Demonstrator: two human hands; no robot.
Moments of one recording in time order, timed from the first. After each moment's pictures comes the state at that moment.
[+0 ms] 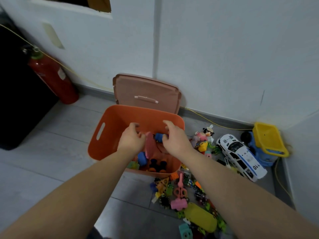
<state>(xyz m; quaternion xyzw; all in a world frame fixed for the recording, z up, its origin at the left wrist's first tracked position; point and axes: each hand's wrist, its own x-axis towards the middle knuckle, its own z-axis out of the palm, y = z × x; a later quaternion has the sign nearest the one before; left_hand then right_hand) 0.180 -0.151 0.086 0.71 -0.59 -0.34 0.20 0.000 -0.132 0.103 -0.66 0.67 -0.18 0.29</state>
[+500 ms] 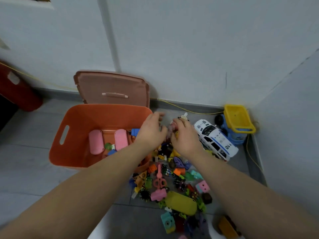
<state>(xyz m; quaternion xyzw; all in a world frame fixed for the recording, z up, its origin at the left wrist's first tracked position) 0.021 -0.130 0.105 0.52 -0.74 -0.35 0.24 -0.130 -0.079 0.078 -0.63 0.74 -0.17 0.15</state>
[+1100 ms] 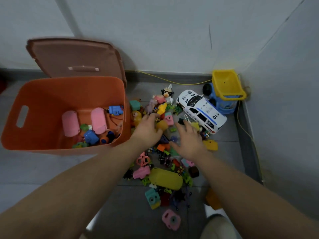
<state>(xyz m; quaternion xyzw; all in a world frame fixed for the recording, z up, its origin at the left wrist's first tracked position) -0.039 -0.070 0.012 0.52 -0.76 -0.39 0.06 -0.212 0.020 -0.020 -0.59 0.77 0.00 0.24</state>
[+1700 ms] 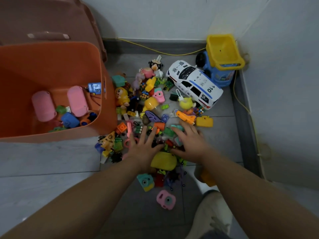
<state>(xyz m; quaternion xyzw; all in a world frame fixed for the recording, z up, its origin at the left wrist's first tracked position) -0.019 0.035 -0.100 0.29 -0.90 -0.16 -0.30 -0.236 0.102 -0.082 -0.65 0.71 0.08 0.27</state>
